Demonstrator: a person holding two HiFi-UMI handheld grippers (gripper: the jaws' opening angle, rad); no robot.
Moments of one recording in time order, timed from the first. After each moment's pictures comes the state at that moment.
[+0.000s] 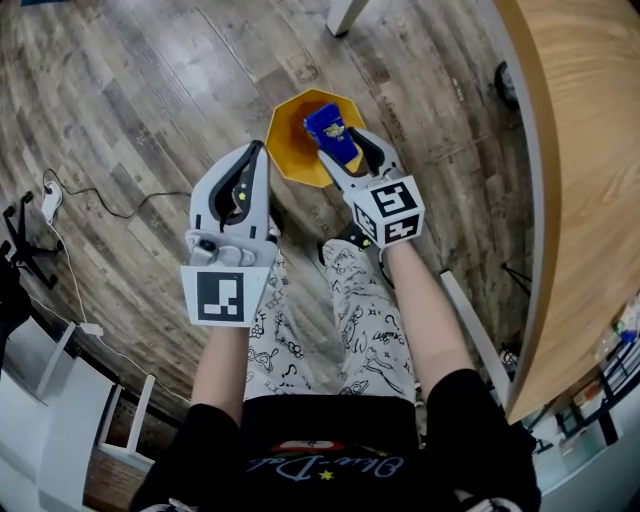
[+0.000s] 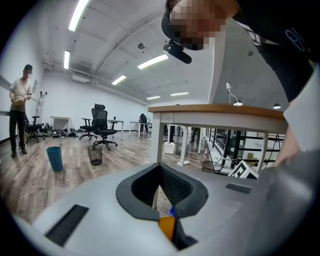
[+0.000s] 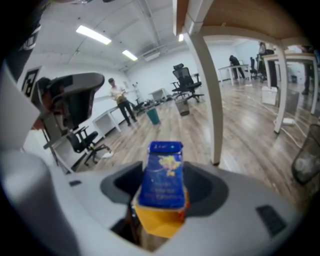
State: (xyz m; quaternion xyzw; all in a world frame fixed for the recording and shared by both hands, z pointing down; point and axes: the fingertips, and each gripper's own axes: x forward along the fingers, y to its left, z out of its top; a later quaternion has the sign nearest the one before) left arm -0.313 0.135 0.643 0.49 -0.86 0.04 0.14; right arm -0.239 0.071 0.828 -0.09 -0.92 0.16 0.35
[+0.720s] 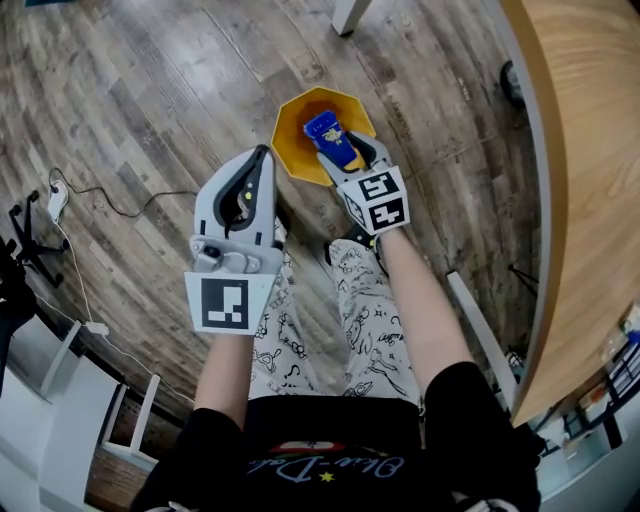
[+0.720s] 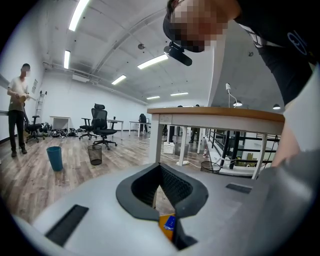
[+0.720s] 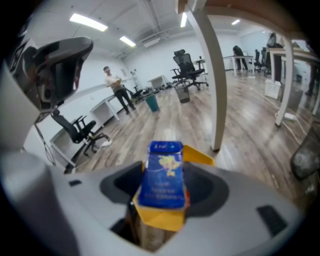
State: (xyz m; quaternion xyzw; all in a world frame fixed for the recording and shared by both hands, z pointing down) left arm -0.305 0.138 0.636 0.49 -0.86 0.04 0.14; right arm -0.228 0.091 0.881 -0.10 -0.89 0.15 0.42
